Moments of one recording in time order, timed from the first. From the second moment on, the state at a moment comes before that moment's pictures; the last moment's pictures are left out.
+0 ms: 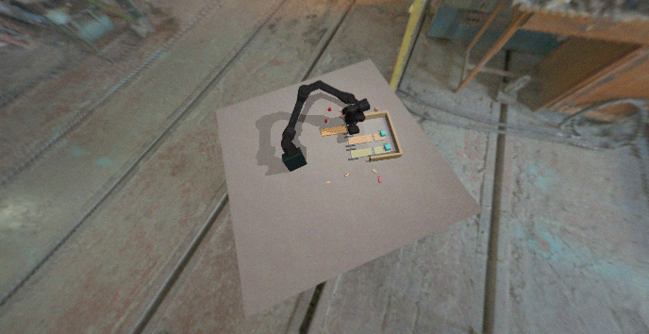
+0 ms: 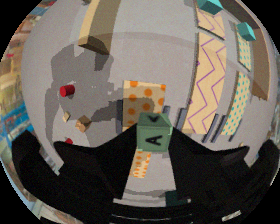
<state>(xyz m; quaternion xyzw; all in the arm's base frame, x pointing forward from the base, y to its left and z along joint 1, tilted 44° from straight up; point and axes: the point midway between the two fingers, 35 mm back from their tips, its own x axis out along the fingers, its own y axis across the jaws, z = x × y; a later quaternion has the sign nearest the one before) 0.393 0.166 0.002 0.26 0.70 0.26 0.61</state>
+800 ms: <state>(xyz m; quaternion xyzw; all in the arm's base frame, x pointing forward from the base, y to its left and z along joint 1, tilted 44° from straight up) 0.330 0.133 0.005 0.26 0.70 0.26 0.61</state>
